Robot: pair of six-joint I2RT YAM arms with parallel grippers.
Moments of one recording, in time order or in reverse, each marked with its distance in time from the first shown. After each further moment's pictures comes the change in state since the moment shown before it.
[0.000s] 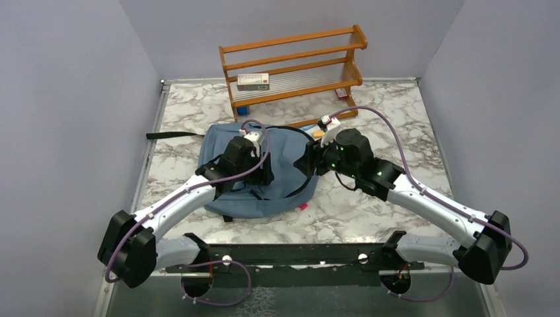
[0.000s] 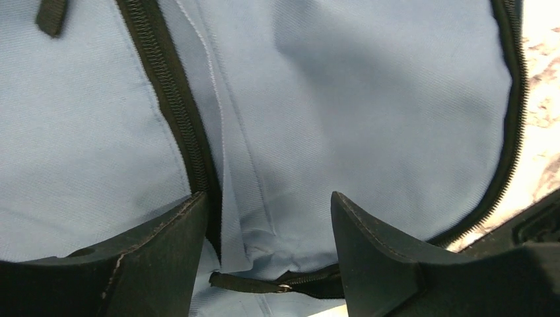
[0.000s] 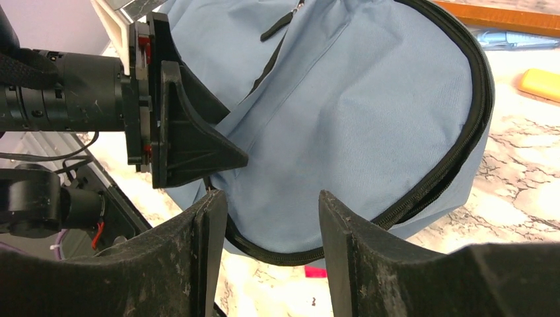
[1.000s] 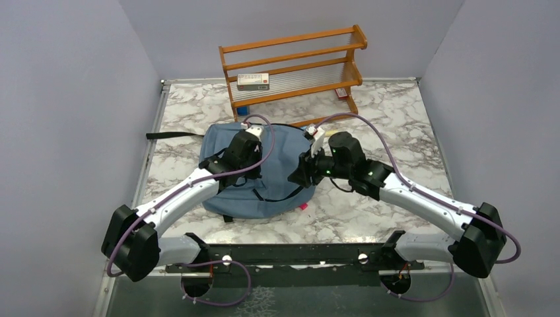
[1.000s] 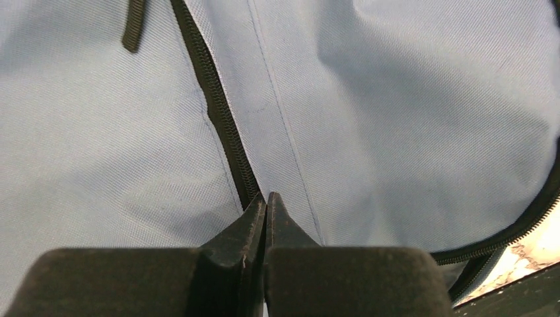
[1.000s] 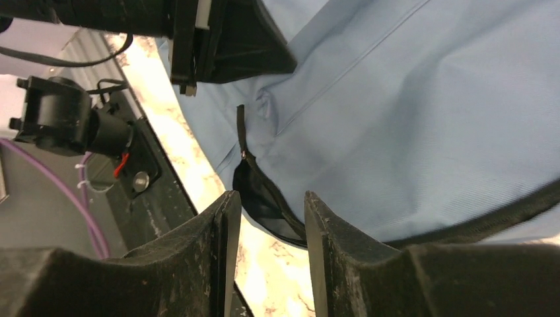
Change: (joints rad) left arm -0.036 0.066 0.103 -0.098 -0.190 0.071; right arm 0.000 0.042 -0.050 0.045 -0.233 -0.079
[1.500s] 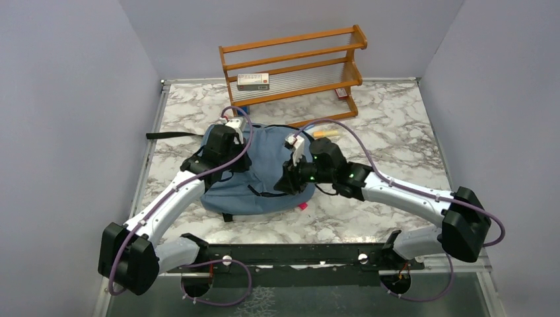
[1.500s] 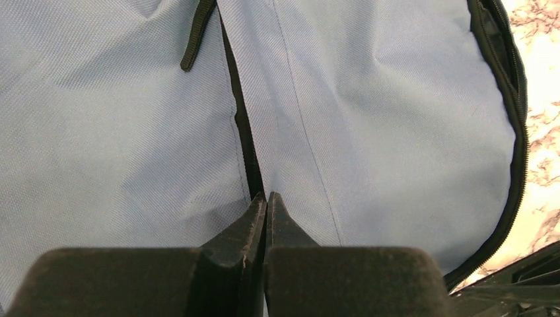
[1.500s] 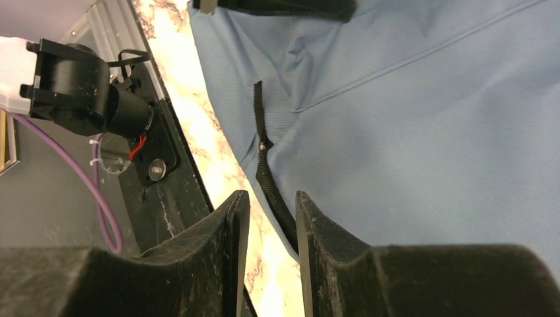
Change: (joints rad) left arm 0.182 -0.107 -0.022 0.013 0.147 -0.017; right arm 0.087 0.137 0.019 0.105 -0.077 -0.019
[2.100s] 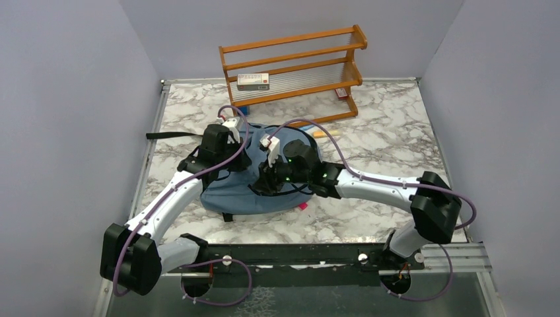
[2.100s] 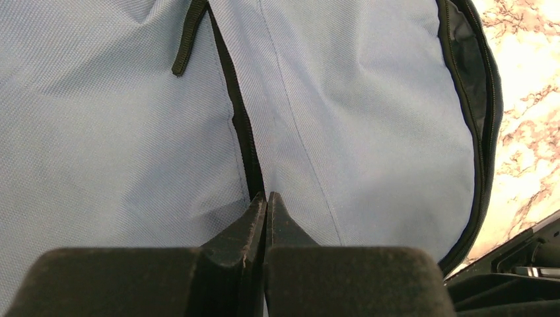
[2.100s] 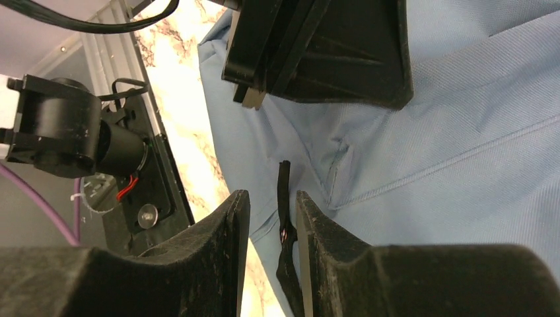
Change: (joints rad) left arm 0.084 -0.003 -0.034 0.060 0.138 0.012; right arm 0.130 0.225 0.124 0.153 0.109 -0.015
